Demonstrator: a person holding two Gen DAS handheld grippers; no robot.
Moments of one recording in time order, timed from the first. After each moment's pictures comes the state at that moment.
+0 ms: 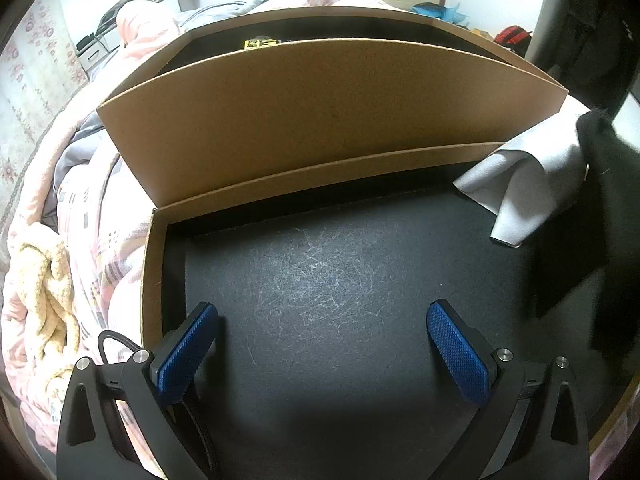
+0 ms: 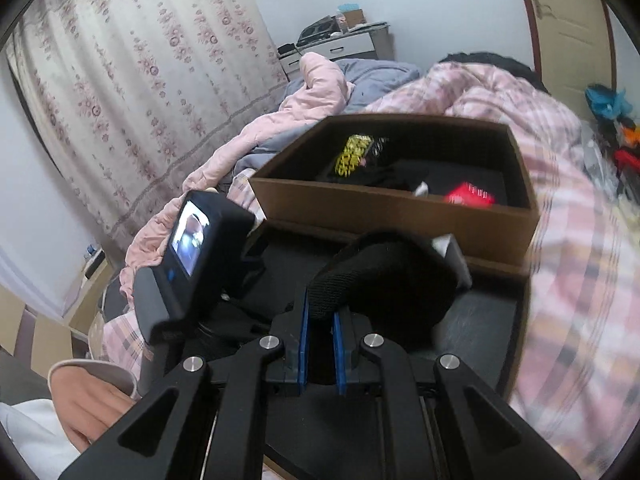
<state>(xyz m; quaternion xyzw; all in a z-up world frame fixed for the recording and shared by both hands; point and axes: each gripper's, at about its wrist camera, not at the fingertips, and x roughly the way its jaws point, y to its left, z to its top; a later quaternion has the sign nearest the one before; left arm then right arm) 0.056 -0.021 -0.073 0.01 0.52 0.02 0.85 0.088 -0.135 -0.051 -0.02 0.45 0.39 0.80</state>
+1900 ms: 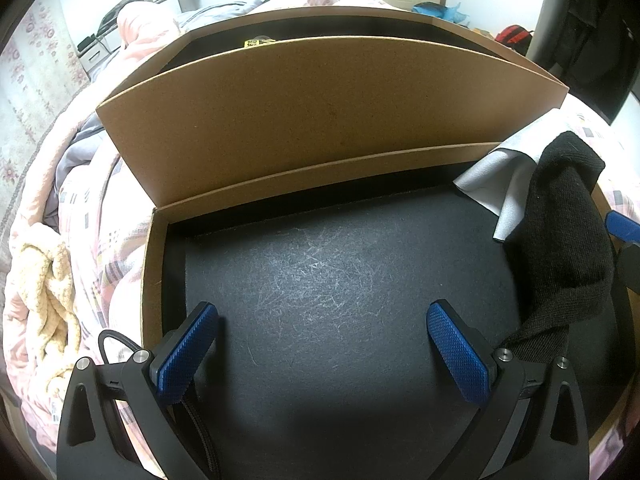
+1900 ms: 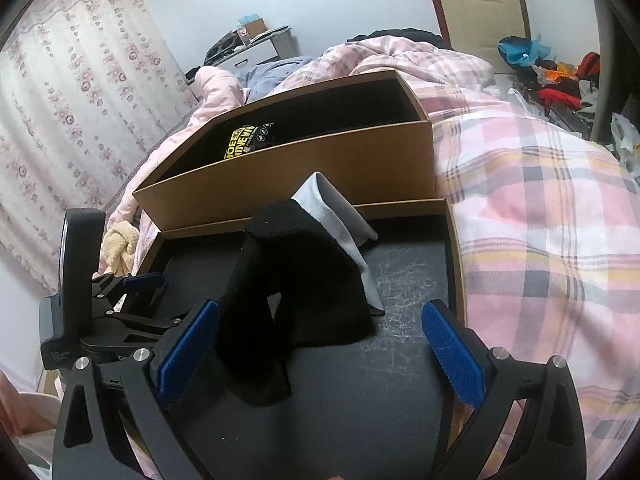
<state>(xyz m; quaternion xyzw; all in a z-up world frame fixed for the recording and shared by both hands) 0.053 -0.020 -0.074 0.01 0.52 0.03 0.85 0.094 -0.192 -0.059 0.03 0.45 0.25 0.86</state>
